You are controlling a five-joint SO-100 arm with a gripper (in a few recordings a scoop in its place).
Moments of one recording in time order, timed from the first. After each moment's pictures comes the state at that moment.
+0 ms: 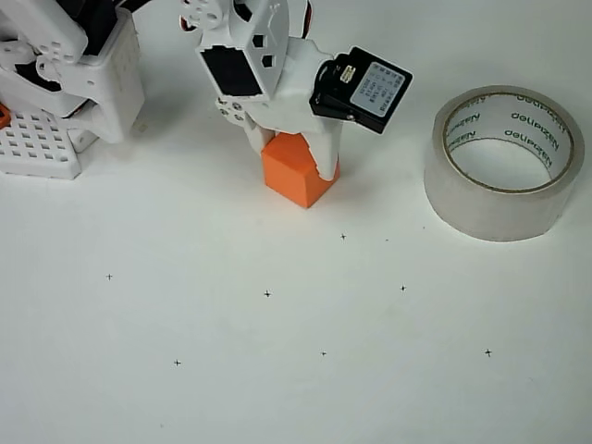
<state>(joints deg) -21.3 123.6 144.0 46.8 11.7</state>
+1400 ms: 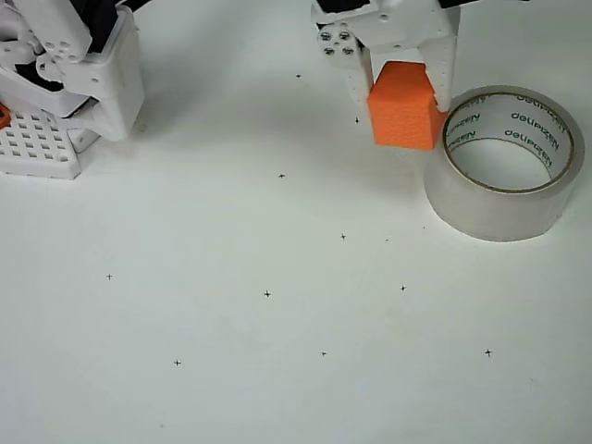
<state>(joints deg) -24.9 107.1 101.9 63.8 -3.6</state>
